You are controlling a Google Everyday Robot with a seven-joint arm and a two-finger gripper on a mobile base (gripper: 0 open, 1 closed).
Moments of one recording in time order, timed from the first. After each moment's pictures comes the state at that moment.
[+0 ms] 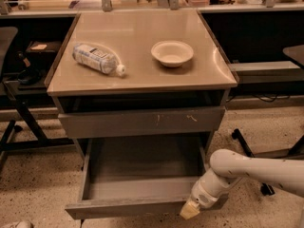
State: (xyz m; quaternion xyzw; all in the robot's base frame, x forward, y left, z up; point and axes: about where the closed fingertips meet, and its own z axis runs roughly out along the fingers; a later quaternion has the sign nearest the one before) arm 0.380 -0.128 0.419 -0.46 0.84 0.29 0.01
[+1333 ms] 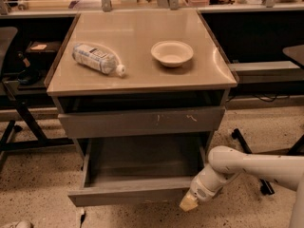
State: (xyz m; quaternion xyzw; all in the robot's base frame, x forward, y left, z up) arm 0.405 -0.129 0.412 -0.45 0.85 0.27 0.02
